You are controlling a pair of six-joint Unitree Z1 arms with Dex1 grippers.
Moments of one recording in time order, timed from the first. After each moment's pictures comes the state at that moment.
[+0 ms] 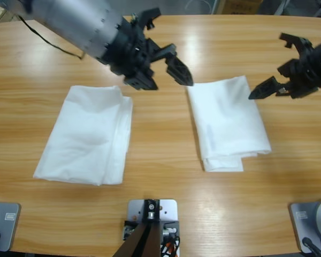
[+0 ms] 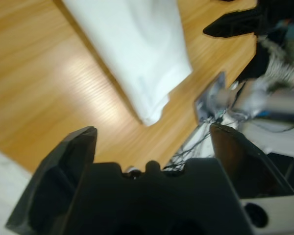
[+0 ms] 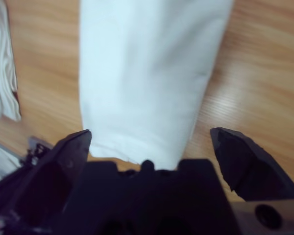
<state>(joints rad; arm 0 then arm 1) -0.84 1.92 -1.52 0.57 -0.52 -0.64 0.22 1.62 -1.08 0.82 0.38 0.05</state>
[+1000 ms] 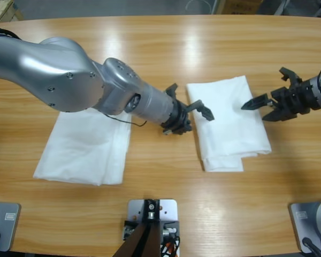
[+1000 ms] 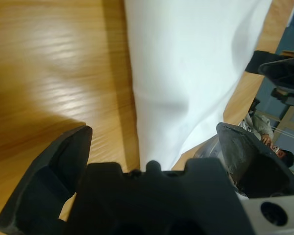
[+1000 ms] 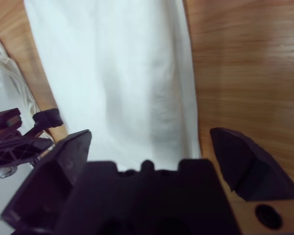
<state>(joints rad) -1.00 2.16 -1.23 -0.08 -0.36 -1.22 0.05 1.72 -0.76 0.43 0.58 0.21</state>
